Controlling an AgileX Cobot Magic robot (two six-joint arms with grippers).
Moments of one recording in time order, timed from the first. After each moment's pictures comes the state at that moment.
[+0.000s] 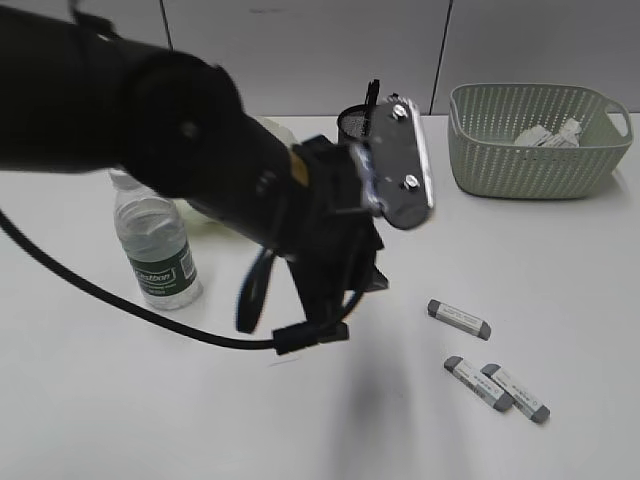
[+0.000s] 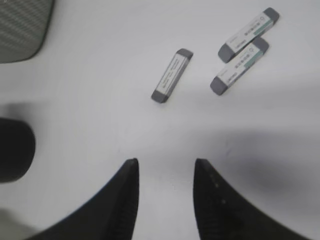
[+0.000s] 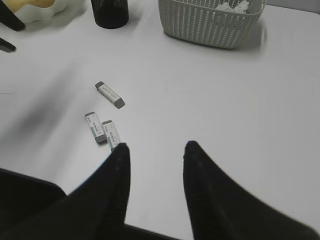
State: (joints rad) left arm -0.89 1.74 -1.15 -0.19 0.41 0.88; right arm 0.41 0.03 -0.51 -0.11 1.04 0.09
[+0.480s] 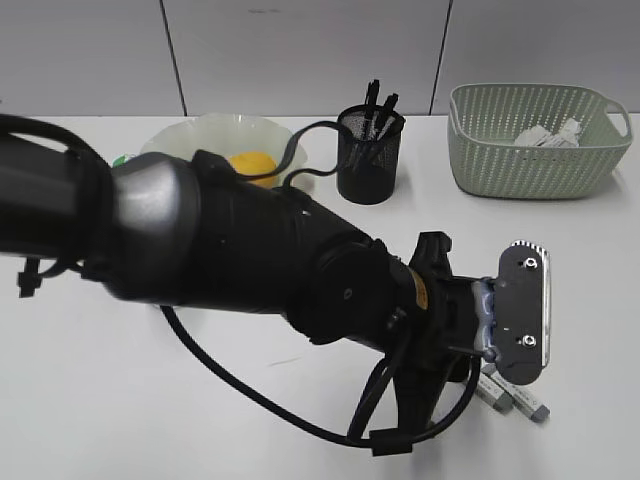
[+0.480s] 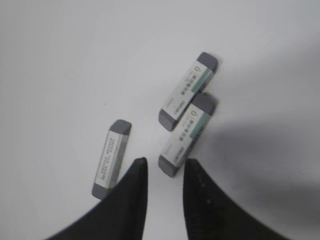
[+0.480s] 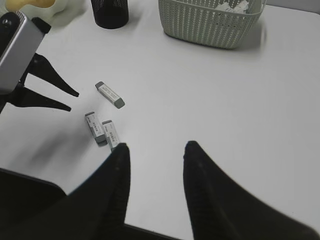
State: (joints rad) left arm -1.07 2.00 -1.23 -0.19 0.20 1.00; right arm 0.41 0.03 -0.51 -0.11 1.04 0.09
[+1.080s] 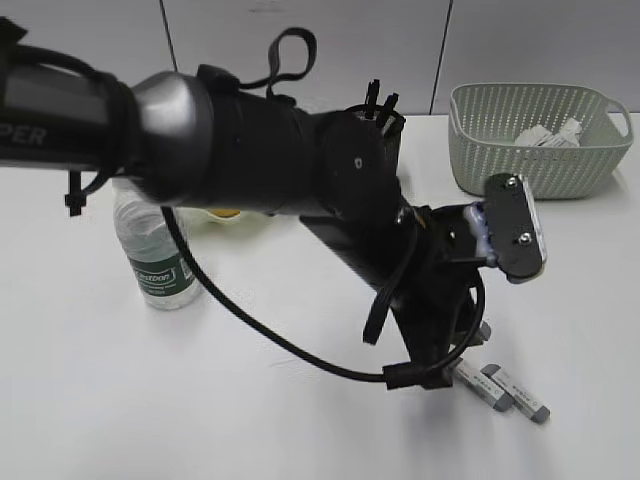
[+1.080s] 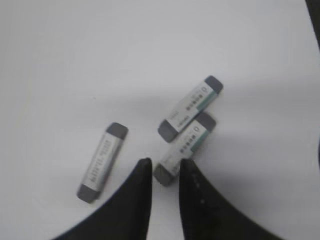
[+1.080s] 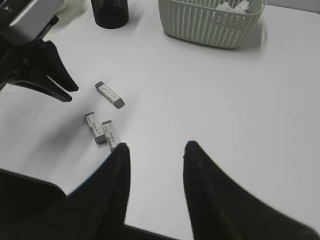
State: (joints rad) left arm -0.96 2.05 -1.42 -0.53 0.53 1.13; right arm 0.41 0.03 -0.51 -0.11 1.04 0.09
